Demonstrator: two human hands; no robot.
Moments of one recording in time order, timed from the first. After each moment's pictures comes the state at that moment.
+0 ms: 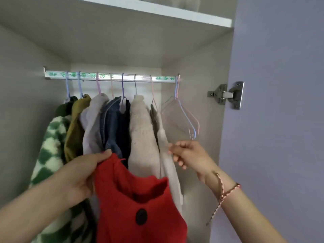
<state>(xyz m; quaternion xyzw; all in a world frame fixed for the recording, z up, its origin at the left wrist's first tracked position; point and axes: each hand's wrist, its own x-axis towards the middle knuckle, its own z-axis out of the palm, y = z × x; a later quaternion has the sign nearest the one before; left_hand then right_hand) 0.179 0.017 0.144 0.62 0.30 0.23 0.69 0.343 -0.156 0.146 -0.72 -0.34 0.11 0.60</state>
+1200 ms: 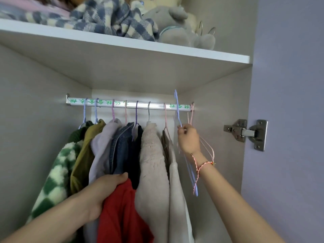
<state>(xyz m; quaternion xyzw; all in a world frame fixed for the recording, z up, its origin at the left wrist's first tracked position) 0.243 0.037 0.165 0.64 0.29 0.24 0.67 0.447 -0.054 0.231 -0.71 -0.32 -0.17 0.61</state>
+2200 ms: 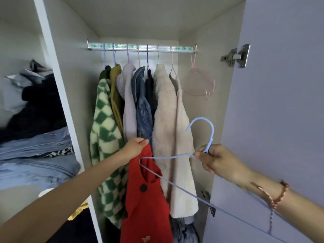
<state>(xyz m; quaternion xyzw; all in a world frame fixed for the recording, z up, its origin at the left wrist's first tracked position) 0.166 0.014 0.023 0.85 0.22 0.23 0.42 0.203 -0.259 0.077 -0.78 -0.40 0.12 0.47</state>
